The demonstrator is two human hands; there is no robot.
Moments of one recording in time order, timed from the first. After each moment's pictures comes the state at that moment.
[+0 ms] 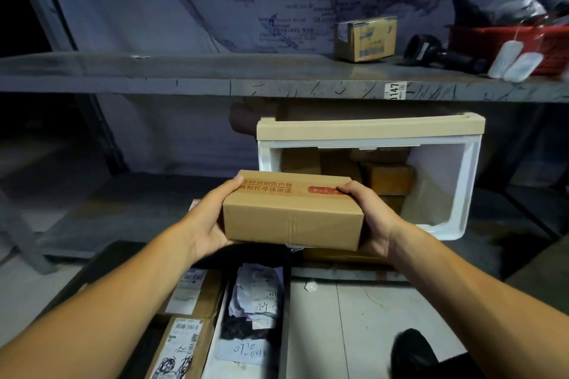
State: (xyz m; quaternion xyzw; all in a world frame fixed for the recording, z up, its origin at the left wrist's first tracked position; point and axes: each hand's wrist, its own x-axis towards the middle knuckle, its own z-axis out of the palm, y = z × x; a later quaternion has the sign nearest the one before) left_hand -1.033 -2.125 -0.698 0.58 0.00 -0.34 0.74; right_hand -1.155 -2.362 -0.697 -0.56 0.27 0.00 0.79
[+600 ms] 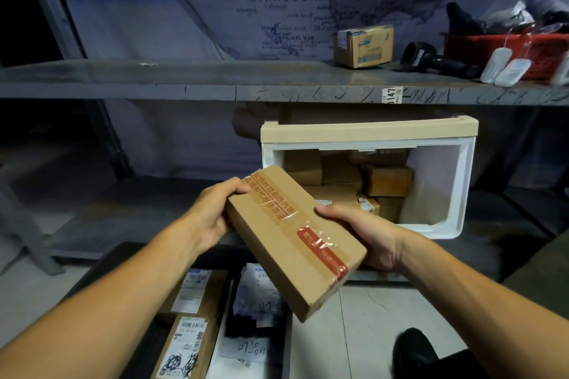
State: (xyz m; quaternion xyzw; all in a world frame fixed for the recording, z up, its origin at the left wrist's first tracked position) left_hand -1.042 -2.123 -0.685 0.64 -0.04 -0.24 0.73; right_hand -1.181 -2.342 -0.690 -0.64 0.18 0.12 0.74
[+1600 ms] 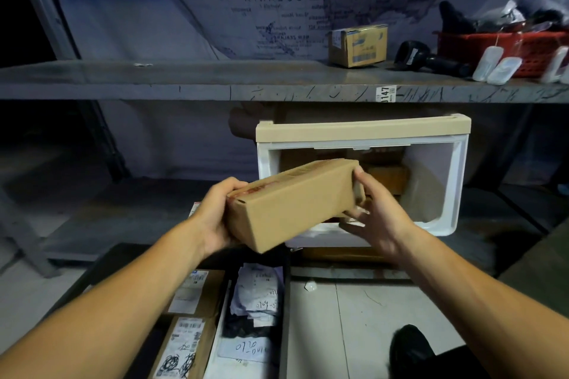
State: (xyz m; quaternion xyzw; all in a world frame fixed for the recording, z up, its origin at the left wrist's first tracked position) left_hand -1.049 -2.131 -0.690 0.62 -0.01 -0.33 0.71; right_hand -1.176 -2.361 -0.694 -0.57 0.23 -0.14 0.78
